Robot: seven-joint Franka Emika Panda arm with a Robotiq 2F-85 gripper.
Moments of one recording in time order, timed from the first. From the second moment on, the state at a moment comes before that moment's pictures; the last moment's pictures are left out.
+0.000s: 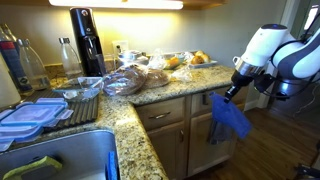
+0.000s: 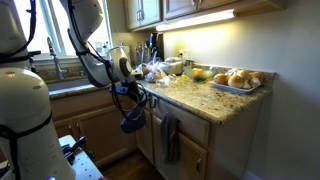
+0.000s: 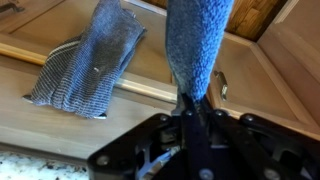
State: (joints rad) arm 0.11 0.03 0.02 -2.68 -0.69 3.07 0.68
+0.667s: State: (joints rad) arm 0.11 0.19 -0.01 -2.59 -0.70 3.18 0.68
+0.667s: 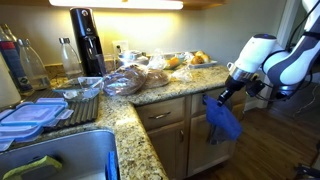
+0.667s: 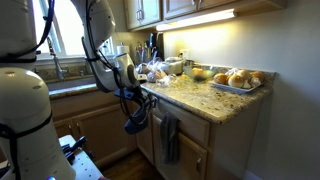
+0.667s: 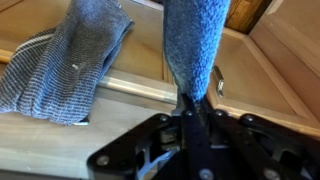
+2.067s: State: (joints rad) arm 0.10 0.35 -0.09 -2.54 -0.69 3.30 0.68
